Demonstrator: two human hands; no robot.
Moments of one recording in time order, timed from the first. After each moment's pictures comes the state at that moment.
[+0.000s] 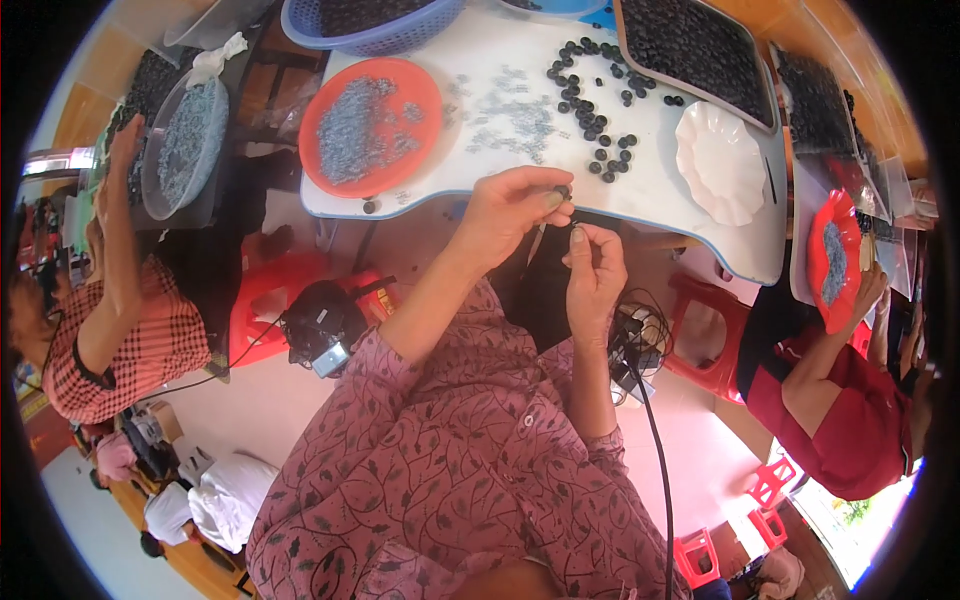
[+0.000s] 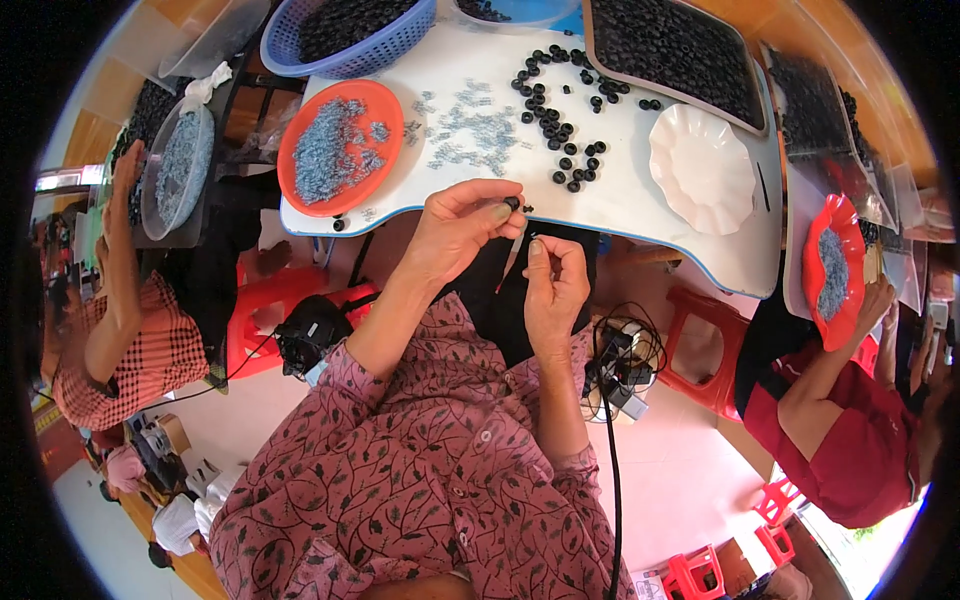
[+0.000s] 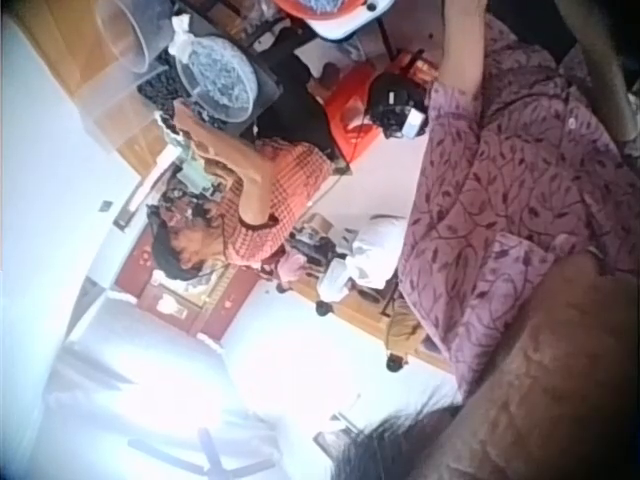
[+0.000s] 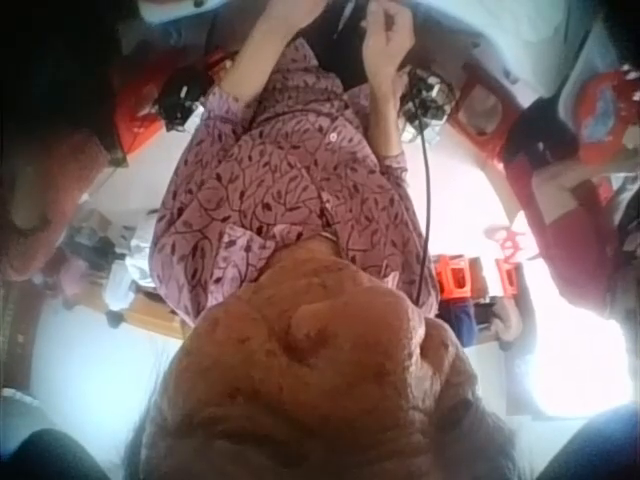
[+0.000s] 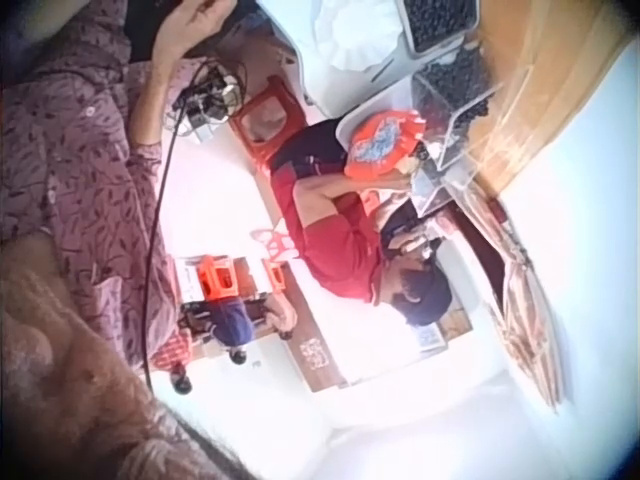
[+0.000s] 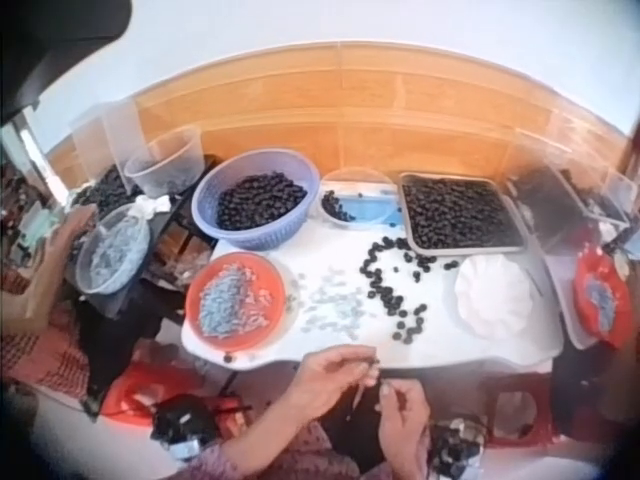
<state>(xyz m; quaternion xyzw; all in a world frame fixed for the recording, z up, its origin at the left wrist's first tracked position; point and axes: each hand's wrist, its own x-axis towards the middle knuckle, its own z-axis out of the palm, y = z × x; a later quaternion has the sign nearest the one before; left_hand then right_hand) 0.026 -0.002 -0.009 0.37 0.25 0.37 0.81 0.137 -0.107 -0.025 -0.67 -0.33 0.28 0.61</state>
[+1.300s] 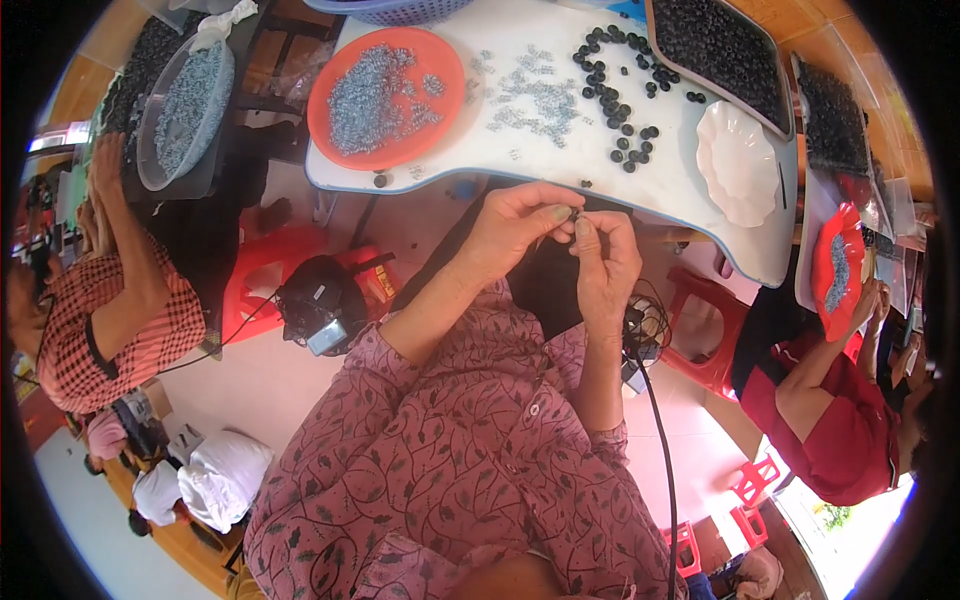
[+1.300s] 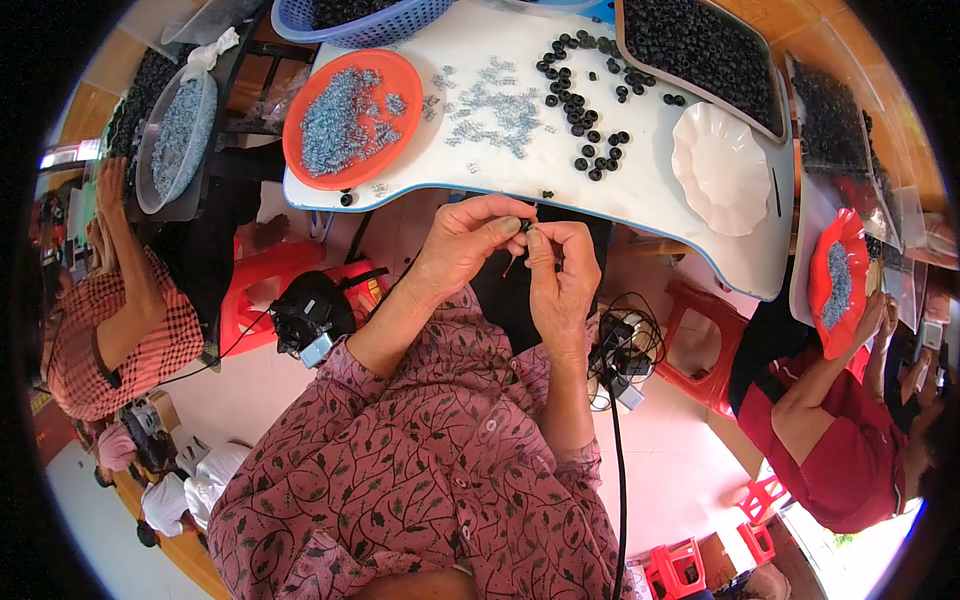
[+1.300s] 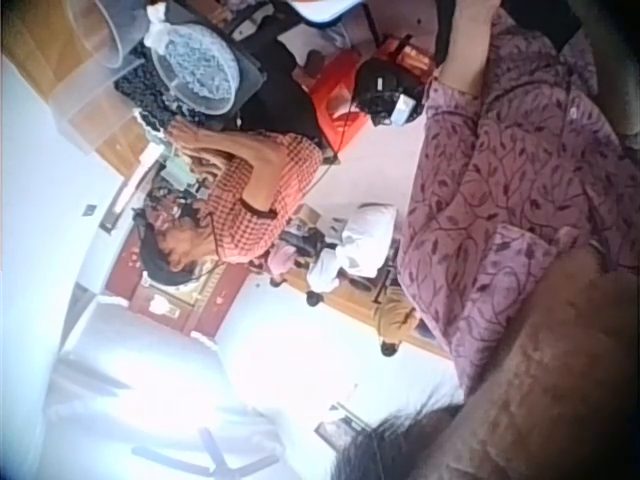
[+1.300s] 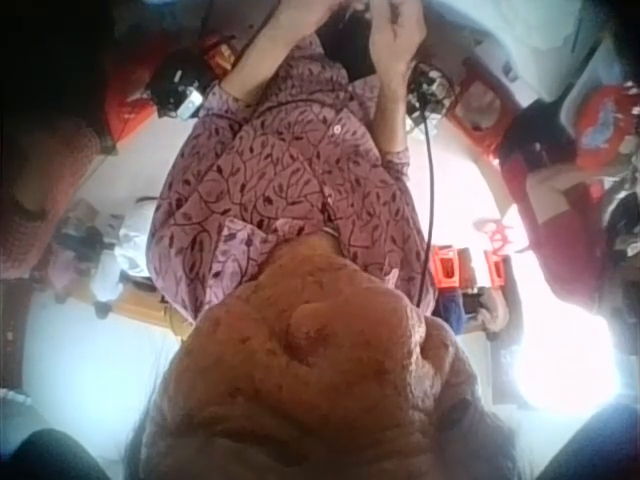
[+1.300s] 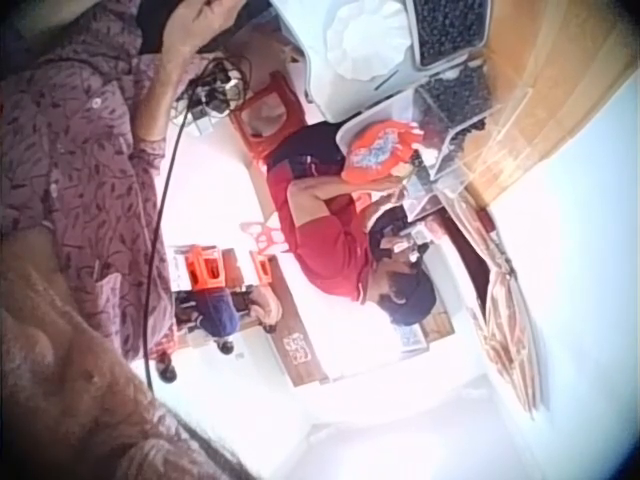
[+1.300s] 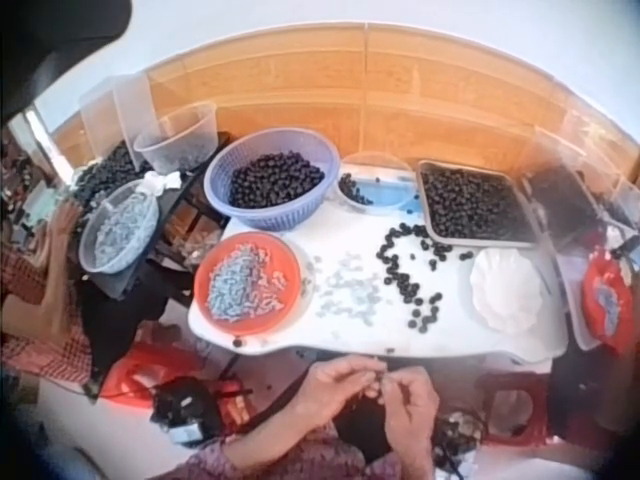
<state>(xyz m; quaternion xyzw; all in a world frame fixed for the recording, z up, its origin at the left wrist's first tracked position) 0.008 -0.032 -0.020 0.34 0.28 0.36 0.82 0.131 -0.102 0.001 -0.63 -0.42 0.30 0.58</state>
